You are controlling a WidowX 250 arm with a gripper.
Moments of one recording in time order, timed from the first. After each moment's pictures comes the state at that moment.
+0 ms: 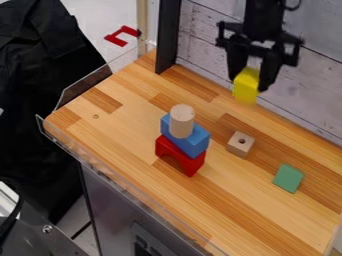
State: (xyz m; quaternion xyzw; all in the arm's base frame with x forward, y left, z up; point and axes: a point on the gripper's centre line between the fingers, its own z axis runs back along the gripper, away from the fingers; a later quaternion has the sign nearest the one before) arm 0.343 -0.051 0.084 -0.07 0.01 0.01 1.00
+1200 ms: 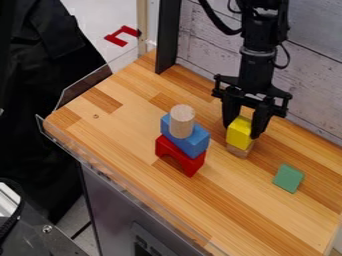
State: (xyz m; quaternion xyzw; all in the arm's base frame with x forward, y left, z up) arm 0.333 -0.063 0.022 -0.08 0.09 0.01 0.99
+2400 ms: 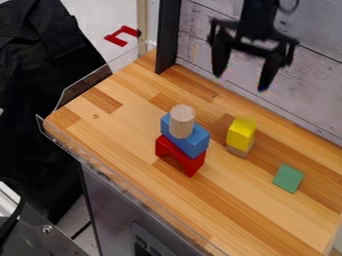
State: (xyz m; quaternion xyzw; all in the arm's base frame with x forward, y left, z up) arm 0.334 -0.041 0.110 -0.02 0.02 0.07 1.00
